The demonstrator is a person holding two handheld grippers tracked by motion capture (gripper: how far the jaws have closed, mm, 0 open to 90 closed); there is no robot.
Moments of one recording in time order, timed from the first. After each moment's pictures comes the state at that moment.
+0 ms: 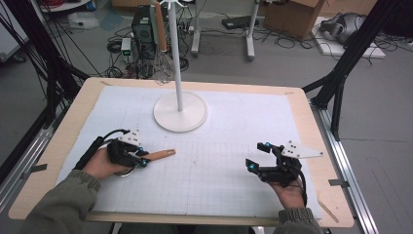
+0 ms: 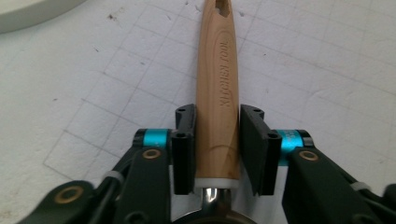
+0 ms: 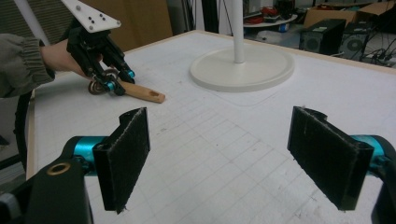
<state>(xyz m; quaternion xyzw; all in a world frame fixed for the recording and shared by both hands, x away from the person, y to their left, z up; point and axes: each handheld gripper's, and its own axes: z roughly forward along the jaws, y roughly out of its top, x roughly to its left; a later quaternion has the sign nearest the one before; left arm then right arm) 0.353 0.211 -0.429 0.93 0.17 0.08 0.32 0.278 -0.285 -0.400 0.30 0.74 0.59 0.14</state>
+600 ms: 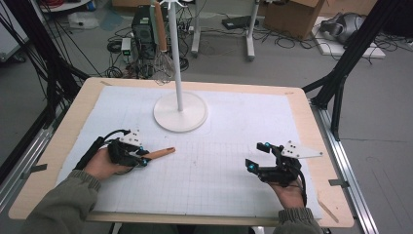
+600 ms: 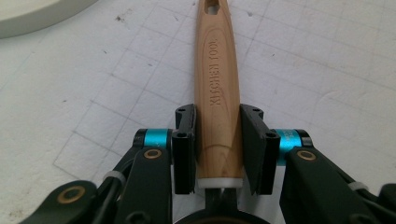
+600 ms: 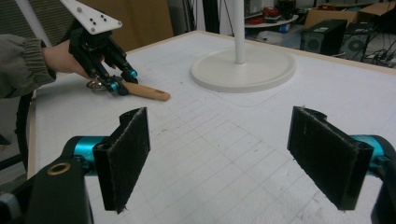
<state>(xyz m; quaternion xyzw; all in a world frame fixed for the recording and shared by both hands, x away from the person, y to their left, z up) 0.355 0.212 -0.430 0.93 0.18 0.07 0.32 0.278 -0.284 -0.400 0.30 0.74 0.59 0.14</state>
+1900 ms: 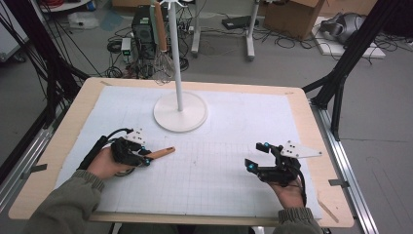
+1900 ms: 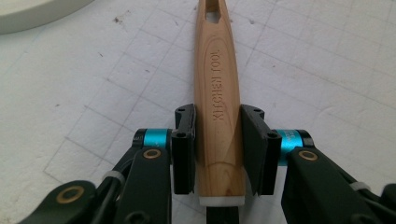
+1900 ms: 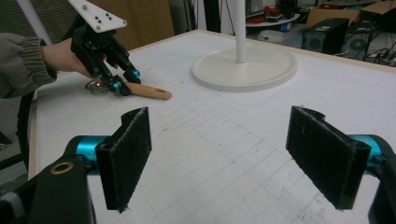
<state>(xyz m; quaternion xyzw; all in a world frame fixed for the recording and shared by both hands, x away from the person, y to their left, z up) 0.357 0.202 -0.428 0.93 0.19 0.07 0.31 0.279 -0.283 -0.401 0.30 0.74 0.59 0.14</state>
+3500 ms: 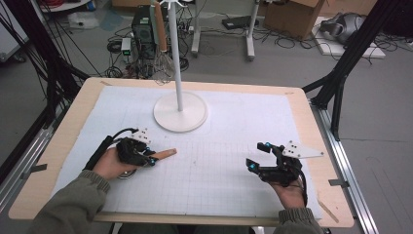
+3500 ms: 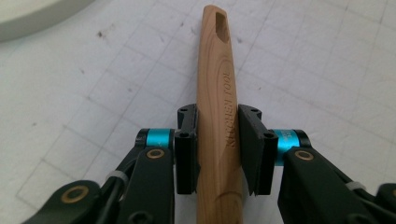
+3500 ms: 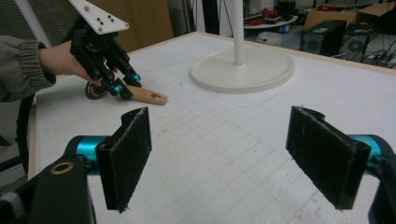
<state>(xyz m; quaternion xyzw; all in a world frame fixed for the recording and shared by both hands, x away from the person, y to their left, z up) 0.354 0.187 -0.425 0.93 0.21 0.06 0.30 0.279 -0.286 -0.400 0.30 0.74 0.59 0.14</state>
